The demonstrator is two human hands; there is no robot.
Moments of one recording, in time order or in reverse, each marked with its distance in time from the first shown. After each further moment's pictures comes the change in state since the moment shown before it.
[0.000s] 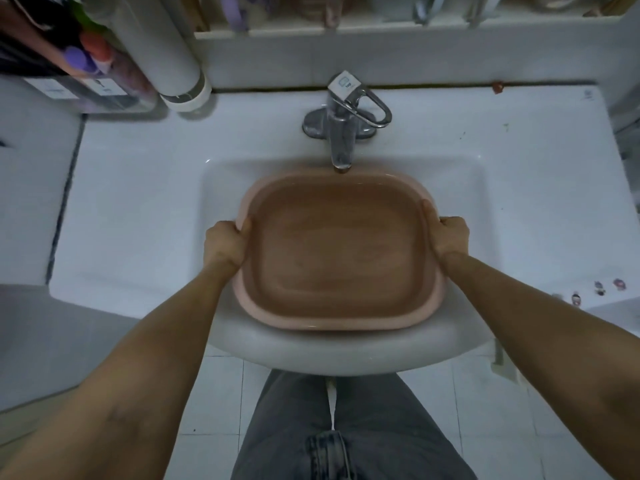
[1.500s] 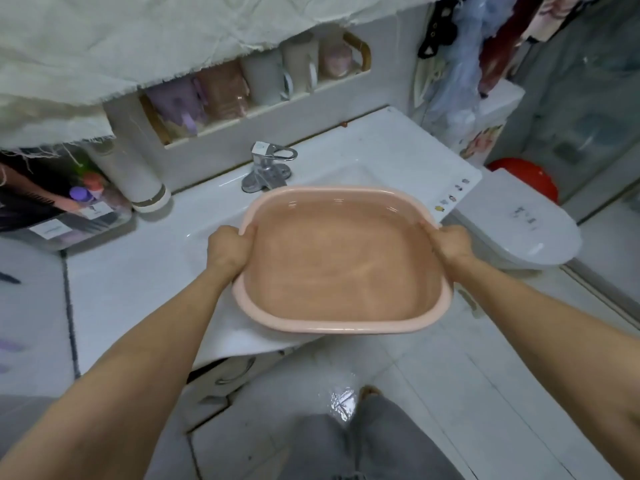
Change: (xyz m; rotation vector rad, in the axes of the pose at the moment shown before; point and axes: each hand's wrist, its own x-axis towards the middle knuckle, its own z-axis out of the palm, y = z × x) left_hand -0.073 0.035 -0.089 -0.036 -0.124 0.494; right_hand -0.236 0.052 -0.056 0.399 0.411 0.181
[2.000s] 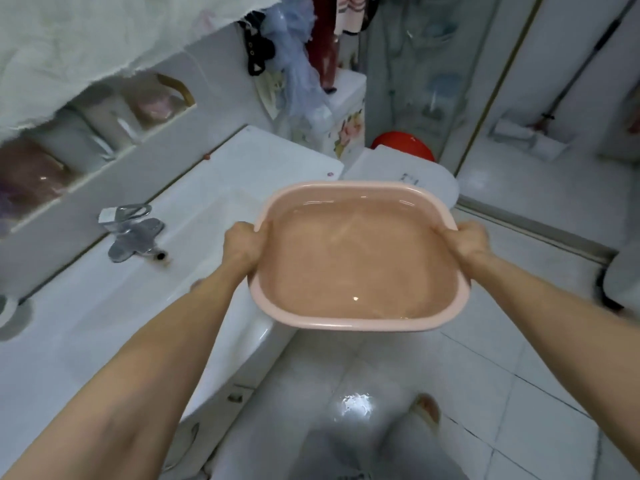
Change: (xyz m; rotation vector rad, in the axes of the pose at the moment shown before) left_hand -0.075 0.192 0.152 0.110 -0.263 0.369; right_hand -0.008 0.122 -0.208 0.106 0.352 0.226
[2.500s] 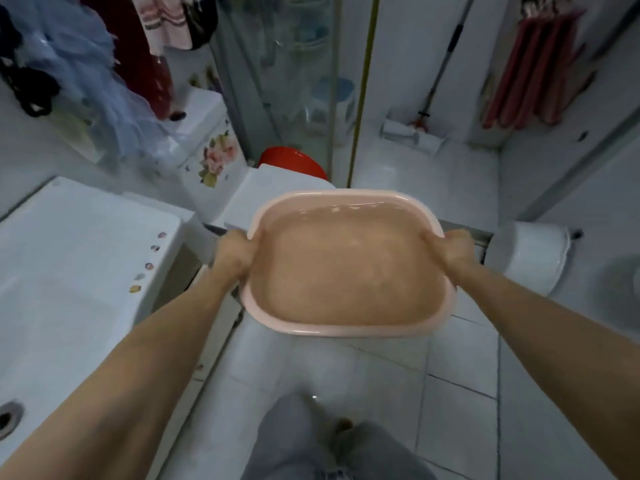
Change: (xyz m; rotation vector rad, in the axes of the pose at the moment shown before) left_hand 0.047 0.247 0.242 0.115 -0.239 0.236; right_hand 0.196 0.080 -0.211 -0.012 0.217 0.164
